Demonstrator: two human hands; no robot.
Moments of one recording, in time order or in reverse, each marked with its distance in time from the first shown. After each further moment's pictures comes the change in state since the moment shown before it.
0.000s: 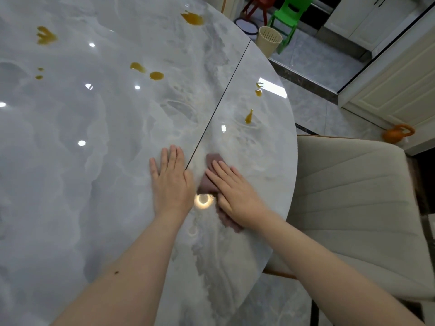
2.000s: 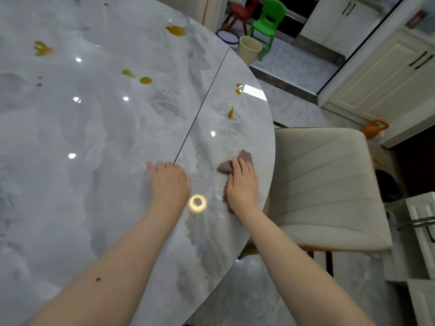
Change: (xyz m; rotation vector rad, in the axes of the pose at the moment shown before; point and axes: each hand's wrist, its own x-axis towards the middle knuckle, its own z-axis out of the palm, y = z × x) left_hand -0.042 0.019 -0.044 0.427 -0.202 0.098; right_hand -0.036 -0.017 0.008 0.078 0.270 0.714
